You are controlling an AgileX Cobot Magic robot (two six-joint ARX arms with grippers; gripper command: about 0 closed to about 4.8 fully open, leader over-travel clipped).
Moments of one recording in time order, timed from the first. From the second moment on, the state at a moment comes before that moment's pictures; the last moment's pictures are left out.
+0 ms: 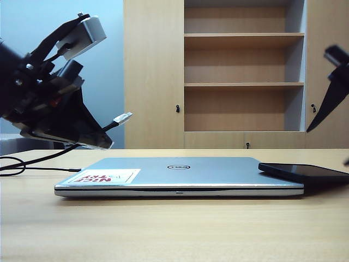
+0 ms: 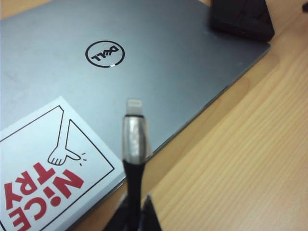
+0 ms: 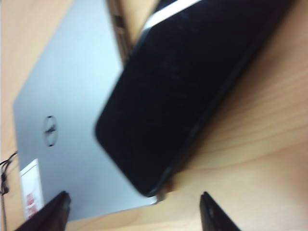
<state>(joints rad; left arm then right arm) -0.67 1.07 0.37 0.19 0.12 0.01 0.11 1.02 0.44 -0.12 -0.34 0.83</state>
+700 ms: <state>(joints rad) -0.67 1.07 0.37 0.19 0.12 0.01 0.08 1.26 0.44 0.08 -0.35 0.91</state>
